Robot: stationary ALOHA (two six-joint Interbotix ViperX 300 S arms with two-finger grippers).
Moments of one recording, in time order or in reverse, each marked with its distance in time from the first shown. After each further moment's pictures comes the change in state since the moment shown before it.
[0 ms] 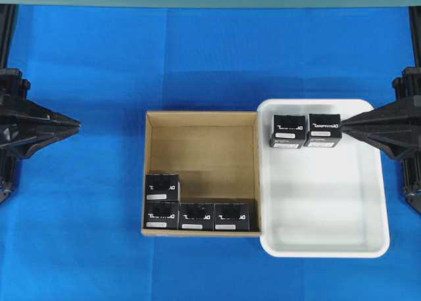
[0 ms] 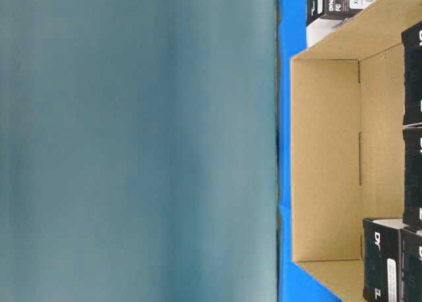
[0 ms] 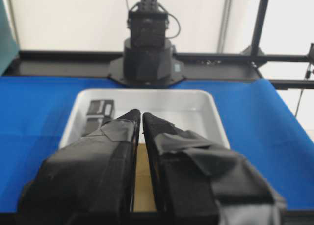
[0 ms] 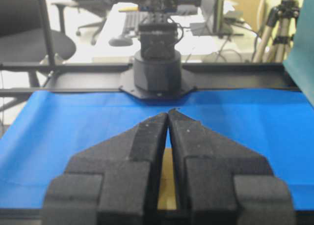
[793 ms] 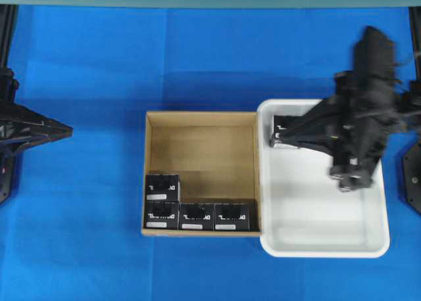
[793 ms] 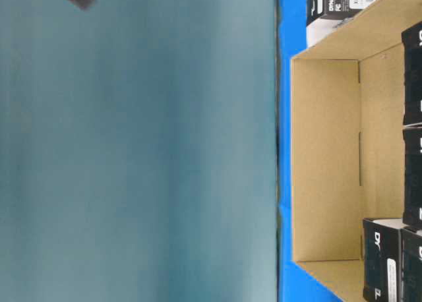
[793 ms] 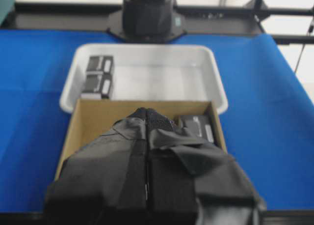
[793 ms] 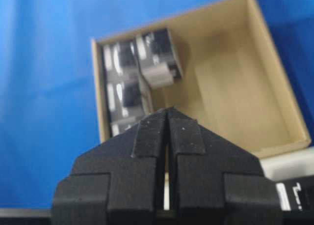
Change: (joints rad) left arm 0.002 -0.078 -0.063 0.012 0.313 -0.023; right arm -0.028 0.449 -0.531 0.100 0.776 0.206
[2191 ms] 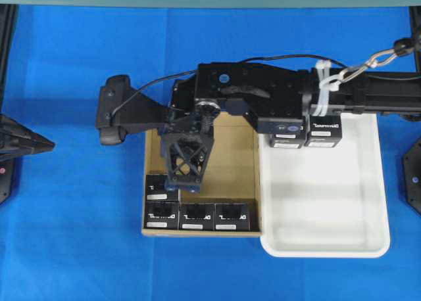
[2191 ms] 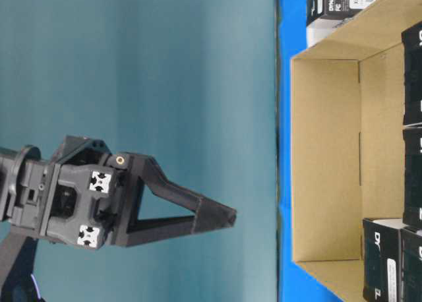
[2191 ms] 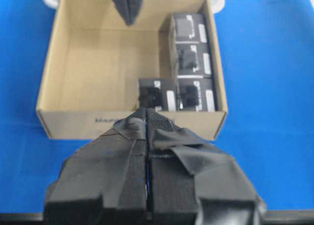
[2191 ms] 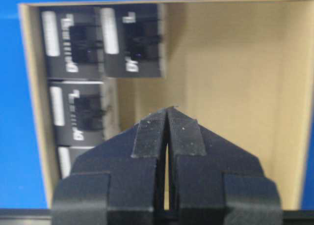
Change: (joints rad) left arm -0.028 -0.112 -0.028 -0.002 0.414 -0.041; right arm -0.026 0.907 -0.940 0.077 0.710 -0.308
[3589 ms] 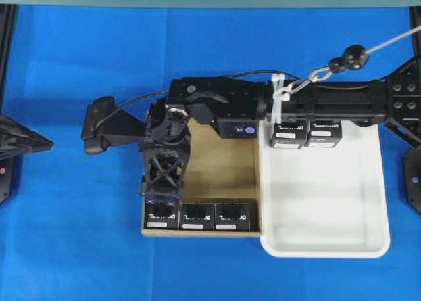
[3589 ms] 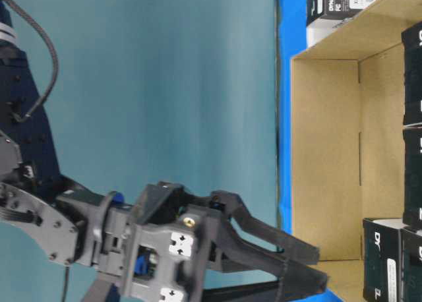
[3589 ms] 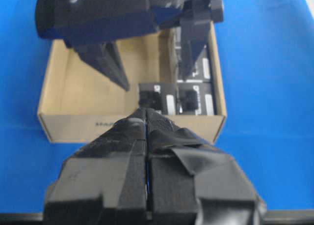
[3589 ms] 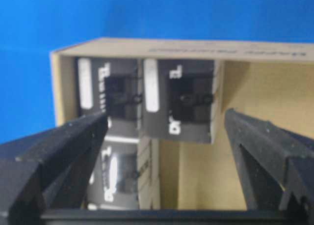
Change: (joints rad) left arm 0.002 -0.014 -0.002 0.002 0.000 -0.002; right arm -0.020 0.166 -0.064 0.173 -0.066 -0.041
